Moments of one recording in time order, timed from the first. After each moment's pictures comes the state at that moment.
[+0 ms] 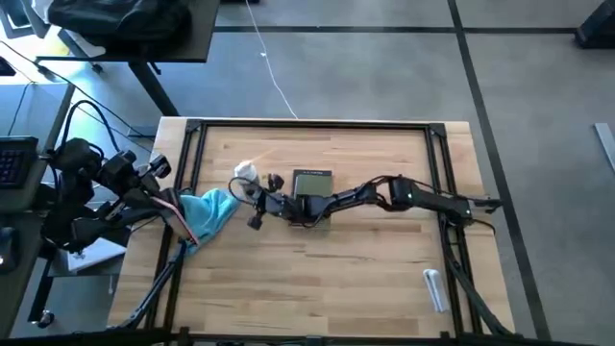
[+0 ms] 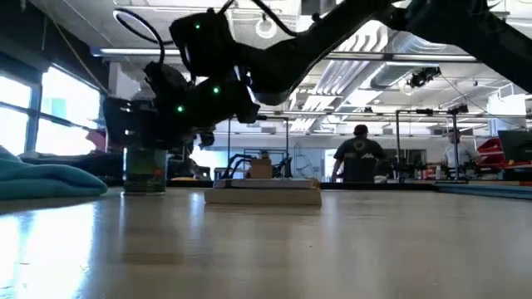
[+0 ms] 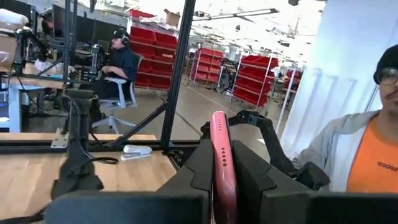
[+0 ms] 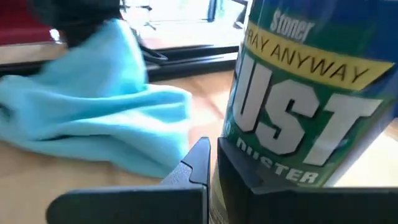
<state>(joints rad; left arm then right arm) 0.49 0.20 0.91 -0.56 0.93 -0.33 0.03 2.54 1.85 0.35 0.45 0.08</state>
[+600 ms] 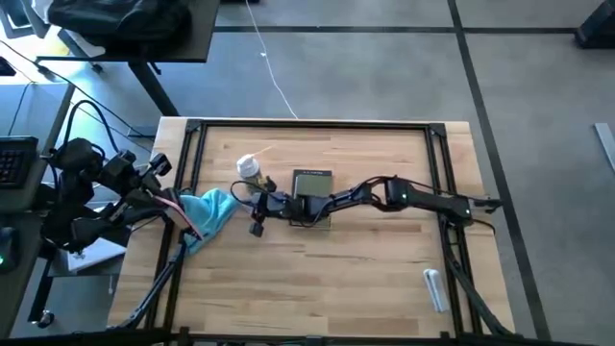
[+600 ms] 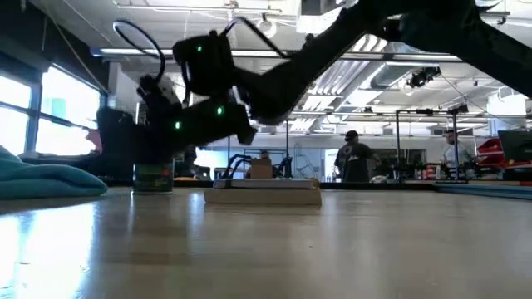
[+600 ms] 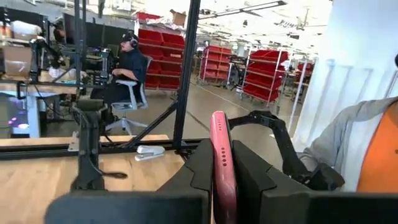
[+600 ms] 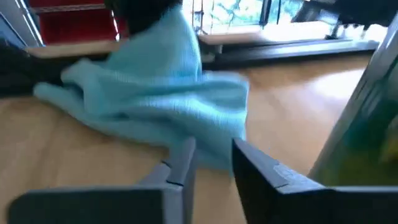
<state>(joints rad) 0.49 0.20 0.91 -0.59 0.89 -0.24 0.04 2.61 1.85 0.48 0.23 0.11</state>
